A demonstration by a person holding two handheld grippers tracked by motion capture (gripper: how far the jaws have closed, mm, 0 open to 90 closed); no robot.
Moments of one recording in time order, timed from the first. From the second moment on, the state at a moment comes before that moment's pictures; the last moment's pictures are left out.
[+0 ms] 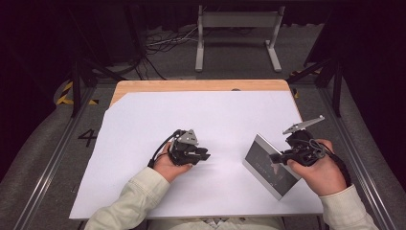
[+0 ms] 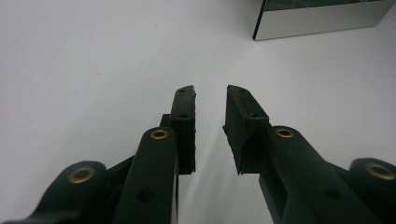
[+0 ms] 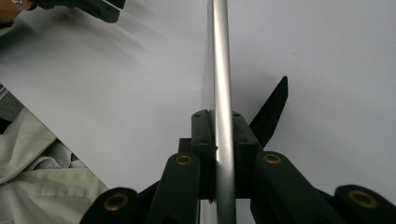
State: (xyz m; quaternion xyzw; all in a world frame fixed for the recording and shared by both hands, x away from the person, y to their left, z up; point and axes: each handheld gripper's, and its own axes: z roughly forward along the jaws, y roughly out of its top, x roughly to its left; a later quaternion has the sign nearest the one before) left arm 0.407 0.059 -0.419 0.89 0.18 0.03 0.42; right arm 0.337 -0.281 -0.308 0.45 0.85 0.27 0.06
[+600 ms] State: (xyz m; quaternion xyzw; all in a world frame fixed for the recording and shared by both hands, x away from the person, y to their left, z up) left arm 0.407 0.070 -0.416 0.88 0.19 0.03 0.43; right arm 0.353 -0.275 -0.284 0.37 0.88 0.27 0.08
